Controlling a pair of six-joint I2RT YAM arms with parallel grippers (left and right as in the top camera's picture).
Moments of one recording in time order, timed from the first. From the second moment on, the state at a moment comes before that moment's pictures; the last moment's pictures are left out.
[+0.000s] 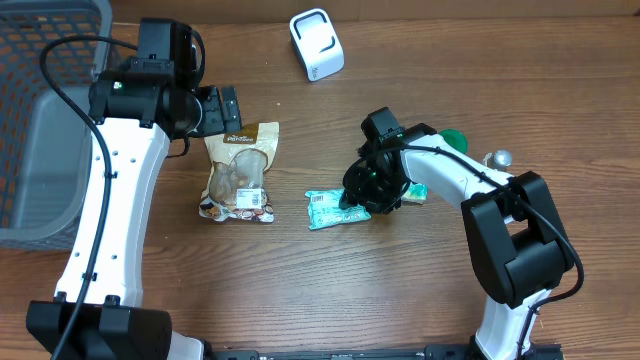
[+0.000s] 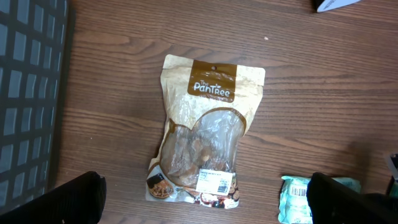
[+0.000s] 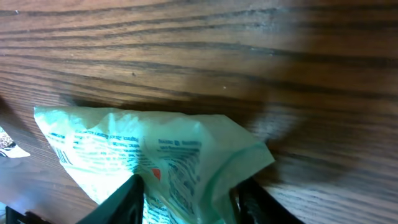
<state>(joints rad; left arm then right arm) -0.10 1.66 1.72 -1.20 -0.04 -0.27 0.43 1.99 1.27 -0.79 -0.42 0.51</state>
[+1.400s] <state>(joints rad) -0.10 1.66 1.72 -1.20 -0.04 -0.27 0.43 1.84 1.26 -0.79 -0.73 0.27</state>
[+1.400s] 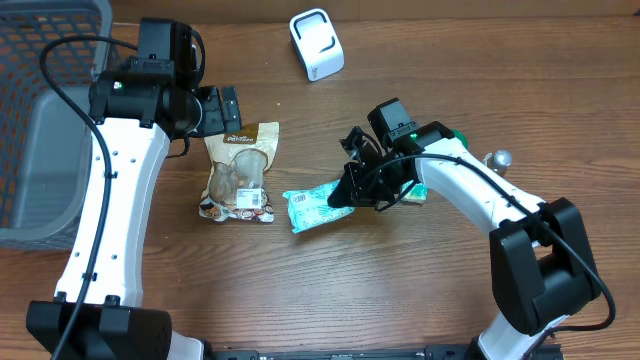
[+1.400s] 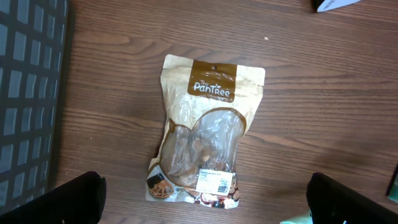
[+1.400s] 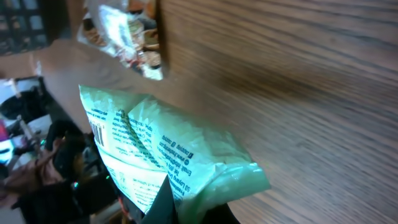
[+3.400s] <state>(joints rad) -0.10 1.66 1.72 -1.20 -0.04 -0.27 0.43 1.54 1.26 -1.03 -0.59 0.12</state>
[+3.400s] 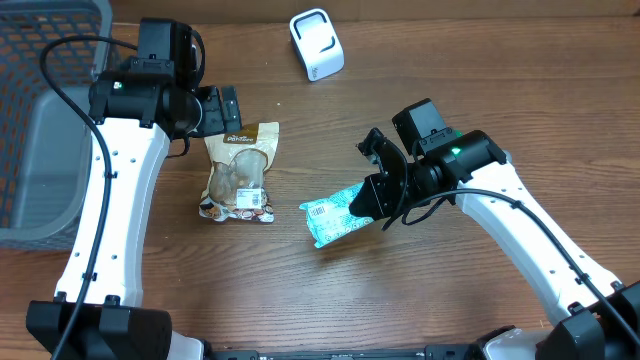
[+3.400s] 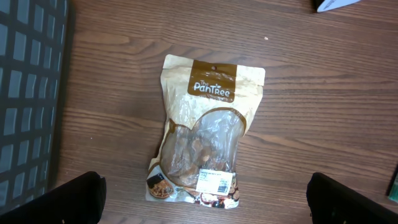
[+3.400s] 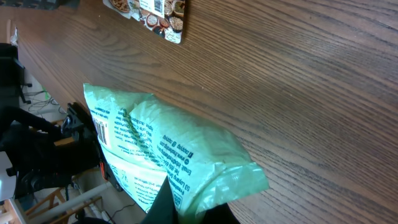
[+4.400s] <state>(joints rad) -0.10 1.66 1.72 -1.20 -0.04 -0.27 0.43 1.54 1.26 -0.93 -0.59 0.12</state>
